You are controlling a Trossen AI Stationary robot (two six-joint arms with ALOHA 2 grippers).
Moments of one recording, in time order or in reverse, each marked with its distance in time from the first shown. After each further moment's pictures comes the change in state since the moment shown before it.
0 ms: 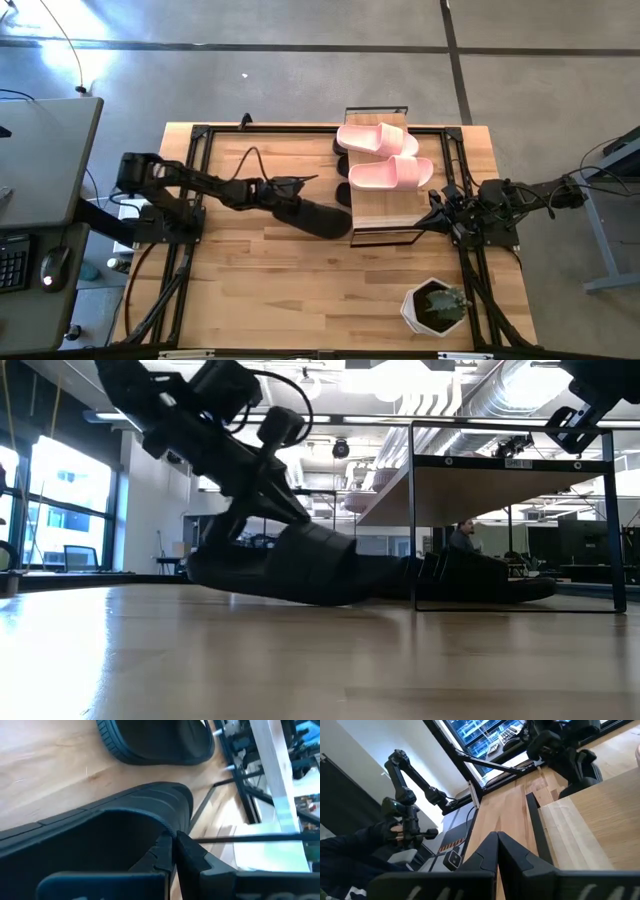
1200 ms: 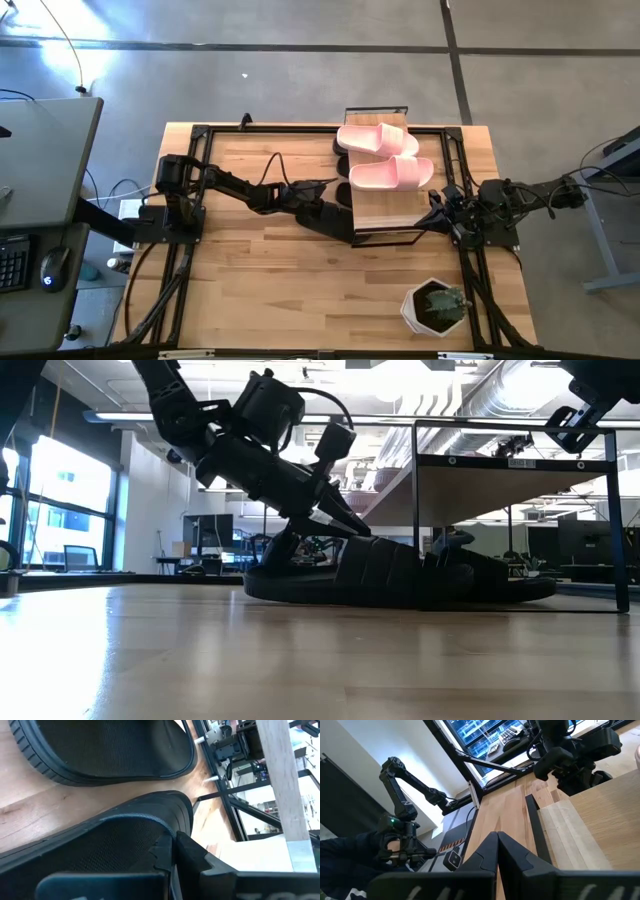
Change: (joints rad) left arm -0.025 0.301 0.183 0.226 0.016 -0.022; right arm 0.000 0.000 0.000 0.001 0.000 -0.002
